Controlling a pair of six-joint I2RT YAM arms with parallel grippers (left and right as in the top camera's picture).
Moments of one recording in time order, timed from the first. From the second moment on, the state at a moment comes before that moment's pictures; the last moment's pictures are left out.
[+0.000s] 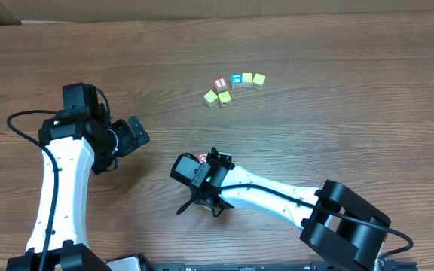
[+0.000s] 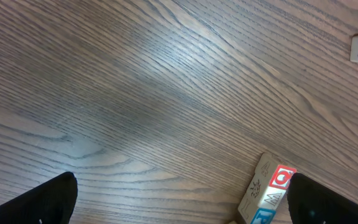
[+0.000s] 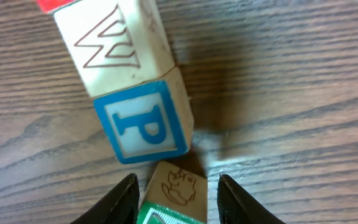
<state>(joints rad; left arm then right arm) 0.19 1.45 1.15 -1.04 0.15 -0.39 1.07 1.95 1.32 -0.78 0.04 1.20</state>
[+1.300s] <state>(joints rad) 0.19 1.45 1.15 -1.04 0.15 -0.39 1.05 1.95 1.32 -0.81 -0.09 1.14</state>
